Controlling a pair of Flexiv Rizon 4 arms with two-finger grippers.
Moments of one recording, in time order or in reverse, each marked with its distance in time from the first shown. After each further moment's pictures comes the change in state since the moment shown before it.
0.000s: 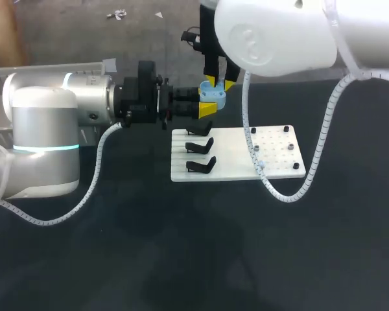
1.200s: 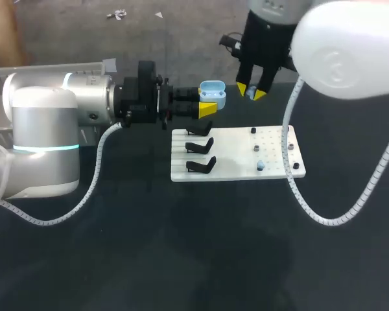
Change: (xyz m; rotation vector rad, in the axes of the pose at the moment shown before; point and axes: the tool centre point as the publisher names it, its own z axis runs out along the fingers) left arm 0.000 0.000 0.000 0.000 0.000 0.000; right arm 0.007 -0.052 -0.009 -0.081 0.020 0.072
